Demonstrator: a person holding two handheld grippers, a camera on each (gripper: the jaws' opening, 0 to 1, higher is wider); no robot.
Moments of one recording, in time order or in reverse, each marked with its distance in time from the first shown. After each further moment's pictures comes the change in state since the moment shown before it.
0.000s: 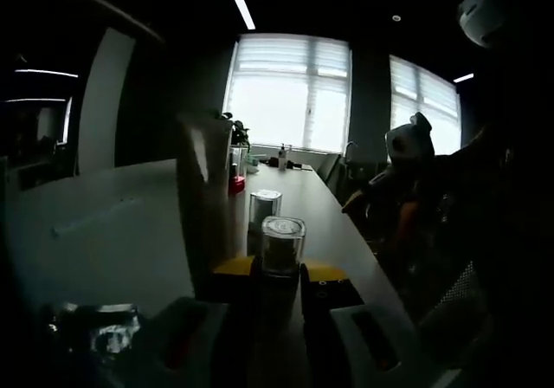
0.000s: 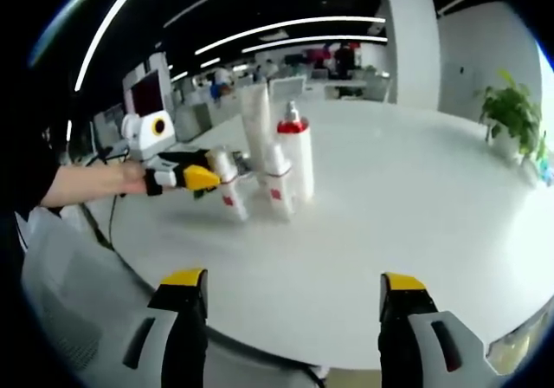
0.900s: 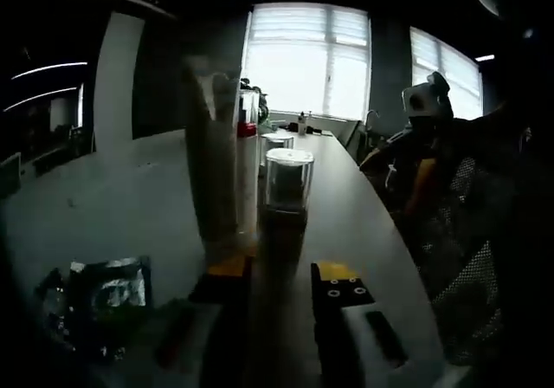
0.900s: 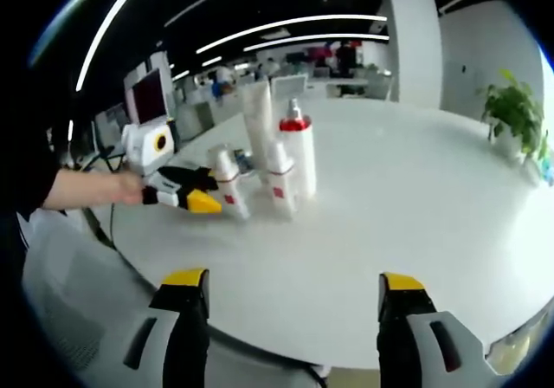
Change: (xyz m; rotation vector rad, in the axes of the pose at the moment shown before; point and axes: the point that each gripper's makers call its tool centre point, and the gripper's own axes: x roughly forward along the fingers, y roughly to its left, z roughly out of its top) left arm -0.007 0.000 -0.049 -0.011 0.183 0.142; right arm 0.001 0.002 -0.001 0.000 0.007 0.012
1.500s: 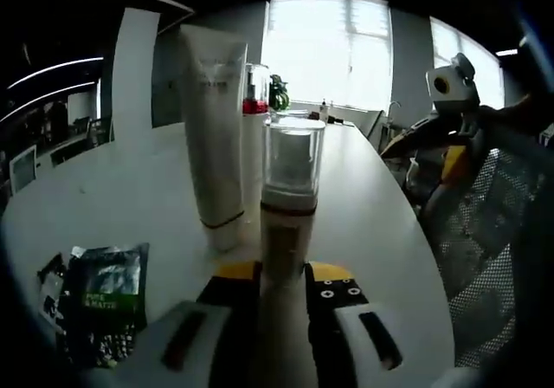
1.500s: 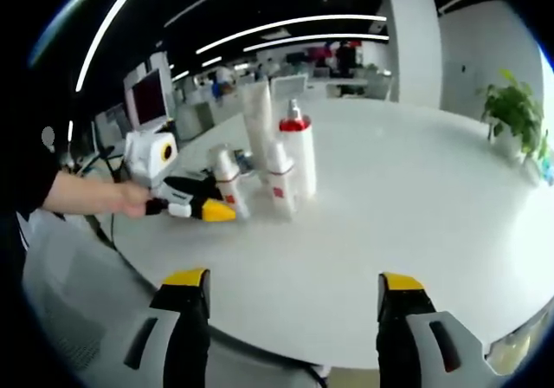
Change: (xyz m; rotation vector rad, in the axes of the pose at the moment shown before) left arm 0.014 -0.001 -0.002 -0.008 0.035 0.098; right arm 0.000 0.000 0.000 0.002 0.000 0.000
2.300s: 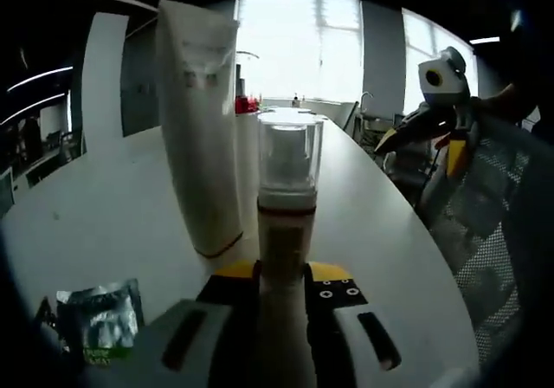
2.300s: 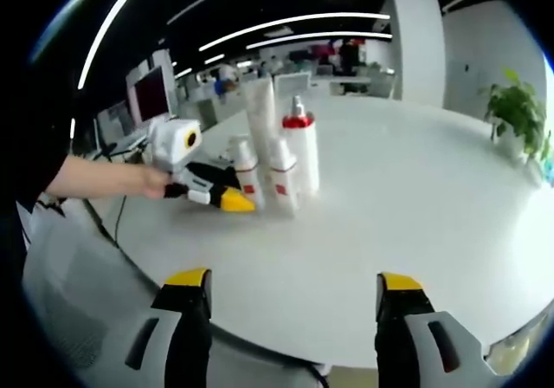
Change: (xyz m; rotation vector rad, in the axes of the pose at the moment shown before) left arm 0.025 0.007 0.011 0.090 0.023 -0.158; right arm 0.001 0.001 -0.003 -0.007 0.013 0.012
